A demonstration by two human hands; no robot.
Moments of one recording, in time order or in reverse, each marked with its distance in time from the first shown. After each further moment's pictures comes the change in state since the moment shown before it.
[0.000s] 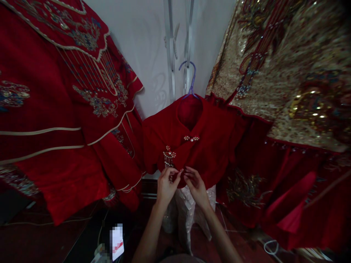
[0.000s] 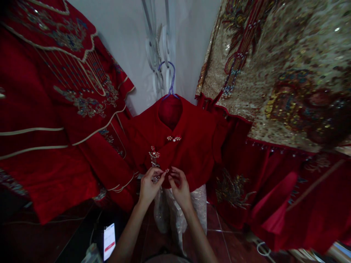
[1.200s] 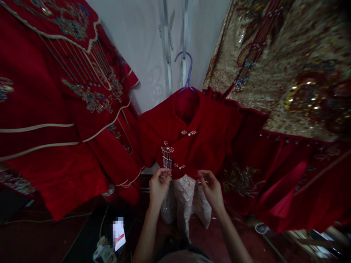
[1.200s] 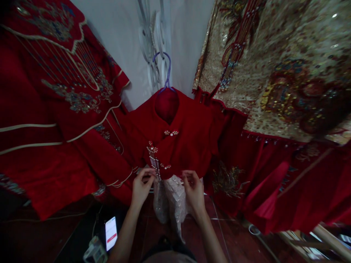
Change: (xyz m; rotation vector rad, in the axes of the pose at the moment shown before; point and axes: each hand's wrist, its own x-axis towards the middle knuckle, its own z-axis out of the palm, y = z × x) left_hand -0.024 -0.012 -0.015 -0.223 0.043 -0.297; right_hand -0.028 -0.024 -0.051 -0.215 0.159 0.093
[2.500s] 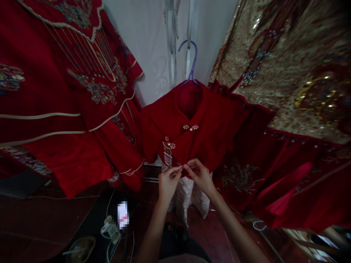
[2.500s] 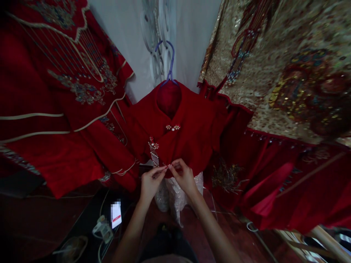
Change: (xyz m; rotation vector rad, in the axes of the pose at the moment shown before) left_hand -0.027 0.025 0.033 -0.077 -0.051 -0.040; right_hand 0.020 -0.028 0.015 -0.120 -0.320 -0.169
